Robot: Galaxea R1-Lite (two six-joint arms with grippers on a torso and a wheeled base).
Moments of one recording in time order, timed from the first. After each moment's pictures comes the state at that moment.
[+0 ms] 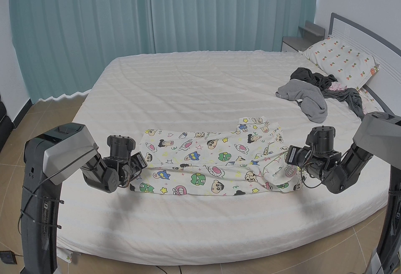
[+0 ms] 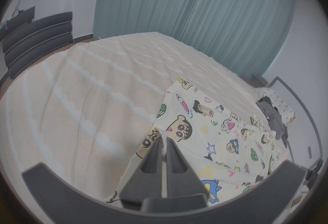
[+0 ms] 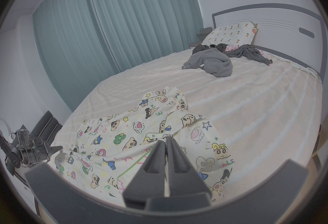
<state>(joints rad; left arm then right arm) -0.18 2.51 -1.17 -0.74 0.19 -0.64 0.23 2.26 -0.83 -0.99 -0.16 0.37</state>
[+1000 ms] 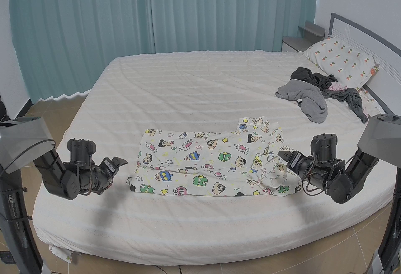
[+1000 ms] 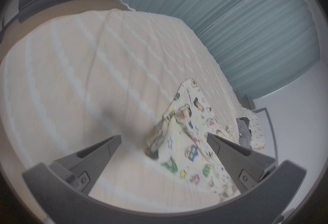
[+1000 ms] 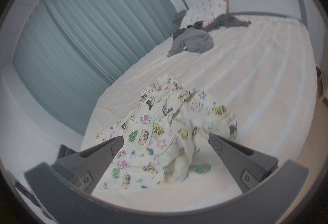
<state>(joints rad) -0.02 2.18 -0.65 -0.84 -0.19 -0.92 0.29 2.17 -0.65 -1.00 -0.16 0.80</state>
